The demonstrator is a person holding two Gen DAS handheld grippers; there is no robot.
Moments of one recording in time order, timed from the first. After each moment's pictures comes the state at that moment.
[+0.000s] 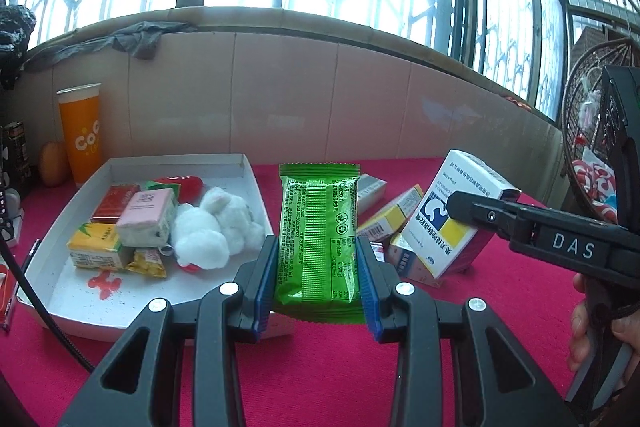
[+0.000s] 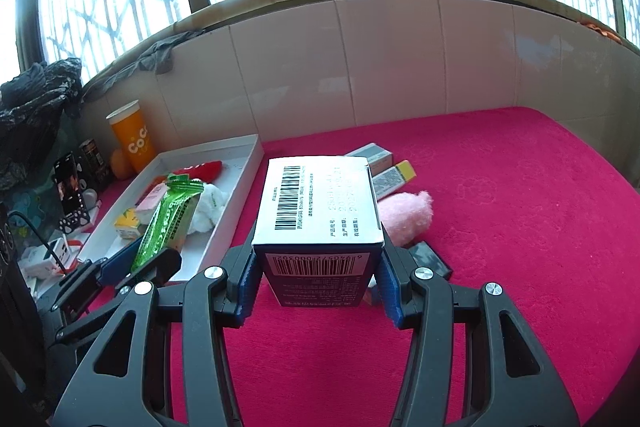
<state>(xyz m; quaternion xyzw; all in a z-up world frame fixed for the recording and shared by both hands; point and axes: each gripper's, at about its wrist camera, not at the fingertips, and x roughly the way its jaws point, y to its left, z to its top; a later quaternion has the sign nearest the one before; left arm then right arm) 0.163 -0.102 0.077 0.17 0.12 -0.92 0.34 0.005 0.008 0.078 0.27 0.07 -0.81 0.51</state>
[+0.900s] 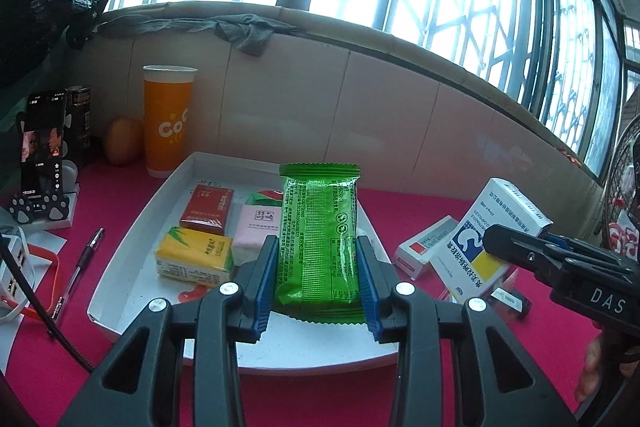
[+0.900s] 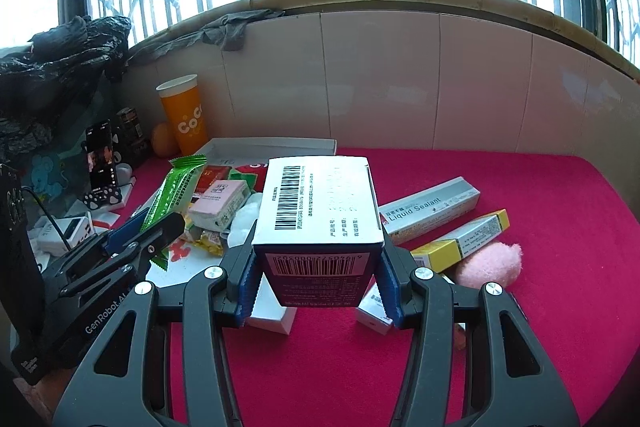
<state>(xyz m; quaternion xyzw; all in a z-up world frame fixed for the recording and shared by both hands) 0.233 -0.170 0.089 0.13 0.19 -0.87 0.43 0.065 -0.064 0.099 0.24 0.13 -0.77 0.57</state>
